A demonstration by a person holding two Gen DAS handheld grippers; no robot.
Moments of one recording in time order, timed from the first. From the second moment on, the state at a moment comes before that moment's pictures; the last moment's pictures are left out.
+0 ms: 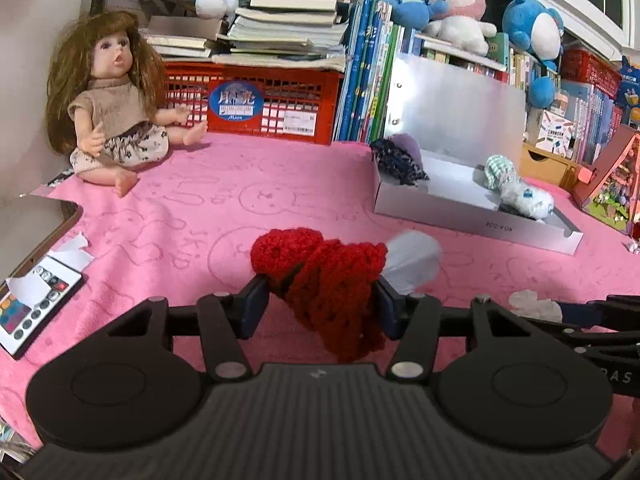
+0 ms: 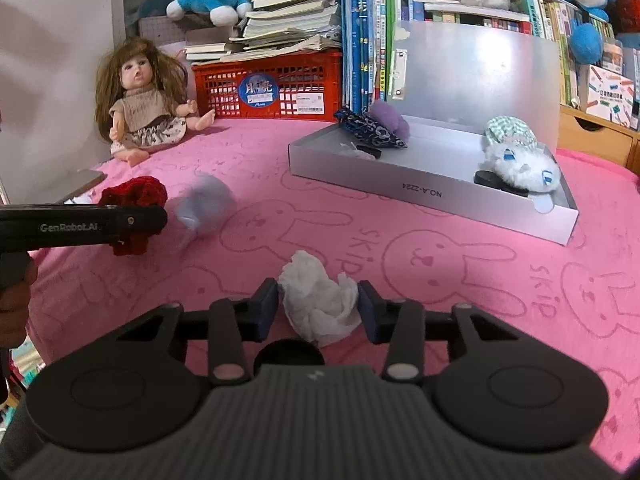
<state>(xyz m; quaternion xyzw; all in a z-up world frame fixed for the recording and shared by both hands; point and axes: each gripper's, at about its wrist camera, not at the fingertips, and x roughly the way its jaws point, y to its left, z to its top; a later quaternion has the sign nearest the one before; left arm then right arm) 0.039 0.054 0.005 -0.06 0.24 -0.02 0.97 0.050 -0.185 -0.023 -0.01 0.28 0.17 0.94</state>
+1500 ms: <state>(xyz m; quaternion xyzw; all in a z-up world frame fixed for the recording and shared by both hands) 0.163 -0.033 0.140 -0.03 0.15 -0.17 0.97 0.169 -0.298 0.099 0.04 0.24 0.05 0.97</state>
